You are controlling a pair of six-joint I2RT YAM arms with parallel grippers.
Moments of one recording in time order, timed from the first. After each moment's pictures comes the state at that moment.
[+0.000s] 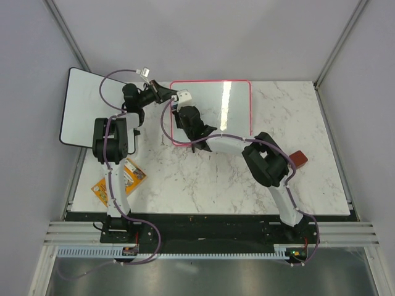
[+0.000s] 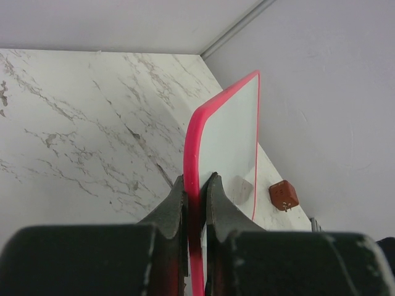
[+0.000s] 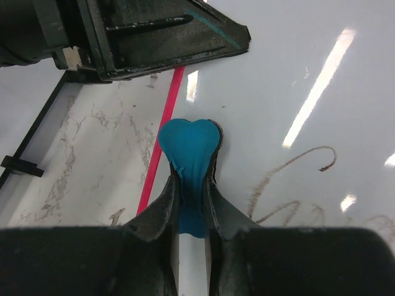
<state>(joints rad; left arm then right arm) -0.03 2.31 1.54 0.89 0.95 -0.88 0.82 2.22 1.63 0.35 0.42 0.11</state>
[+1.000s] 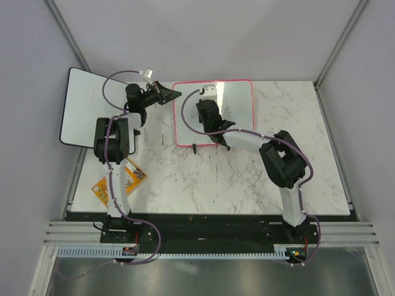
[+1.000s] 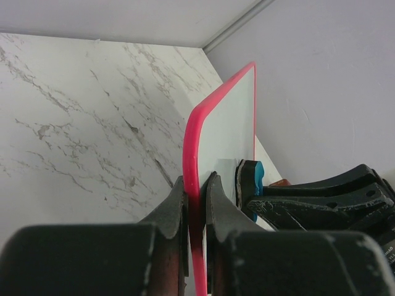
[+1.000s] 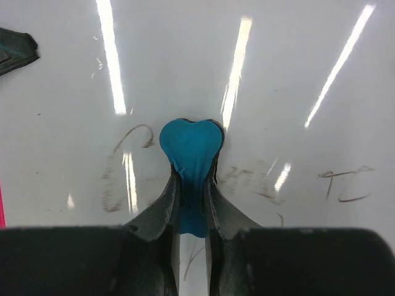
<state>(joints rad) -0.05 2.31 1.53 0.85 0.93 -0.87 0.69 2.04 1.43 0.24 0.55 0.24</state>
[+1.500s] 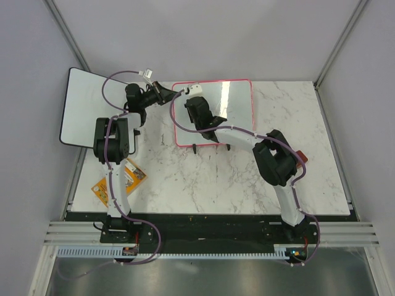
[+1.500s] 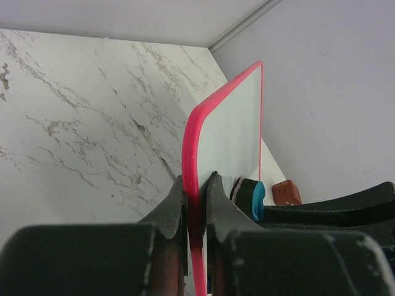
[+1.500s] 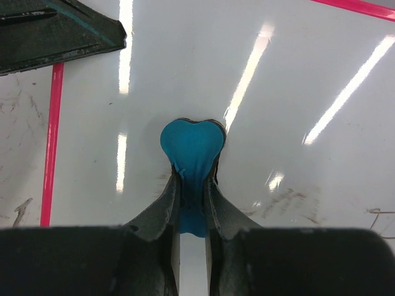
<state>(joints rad) -0.05 2.31 1.53 0.81 0.92 -0.84 0.74 2.15 1.65 0.07 0.50 0.11</state>
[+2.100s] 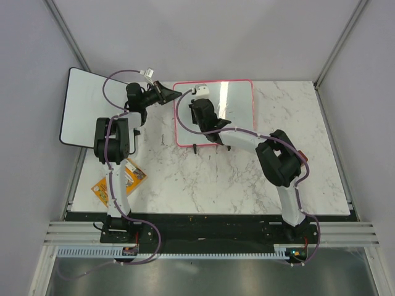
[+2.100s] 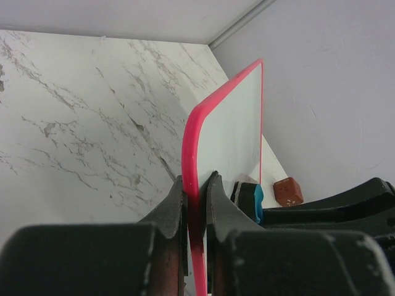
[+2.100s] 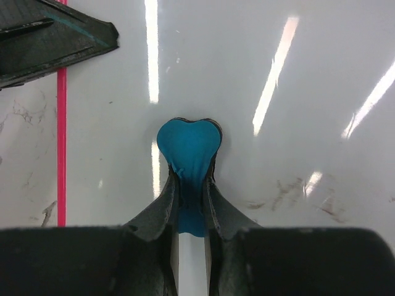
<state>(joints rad) -0.05 2.31 1.55 0.79 0.93 -0.82 0.72 2.12 1.56 0.16 0.47 0.18</state>
